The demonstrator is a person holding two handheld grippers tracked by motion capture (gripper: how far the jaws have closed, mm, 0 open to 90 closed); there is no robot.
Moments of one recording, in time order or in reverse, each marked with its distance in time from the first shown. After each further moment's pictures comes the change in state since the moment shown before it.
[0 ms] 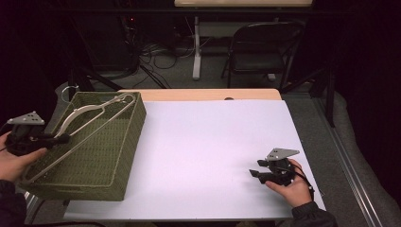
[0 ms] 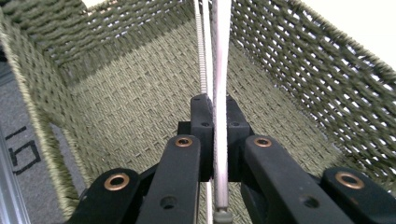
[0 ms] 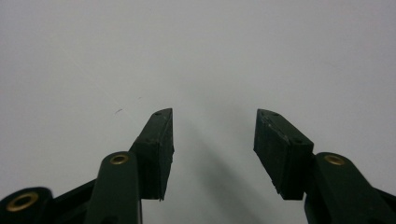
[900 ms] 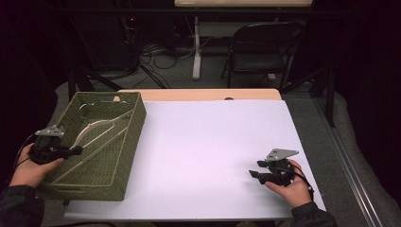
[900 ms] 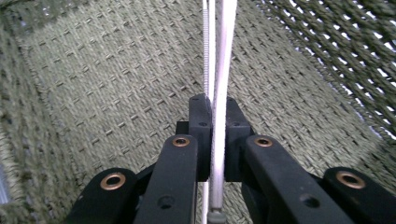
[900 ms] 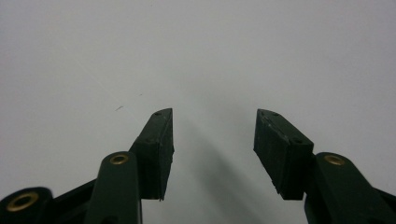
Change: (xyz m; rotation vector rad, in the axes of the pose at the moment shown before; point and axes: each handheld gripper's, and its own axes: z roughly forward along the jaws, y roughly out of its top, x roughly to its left) left arm -0.001 -0.030 0.050 0.086 0.009 -0.042; right arm 0.001 -0.002 0.003 -0.007 0.005 0.003
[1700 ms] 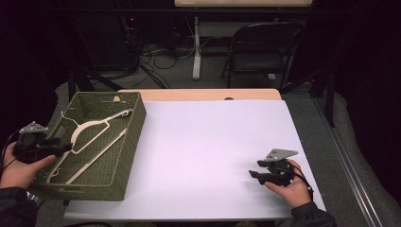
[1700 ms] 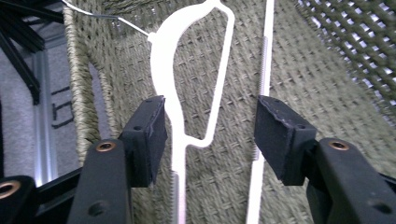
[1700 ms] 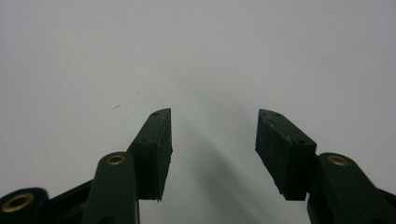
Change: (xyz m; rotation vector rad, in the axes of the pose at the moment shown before) left arm 0.005 -0.003 -0.030 -0.088 0.177 -0.115; right arm 0.001 0.000 0.001 0.004 -0.014 -0.012
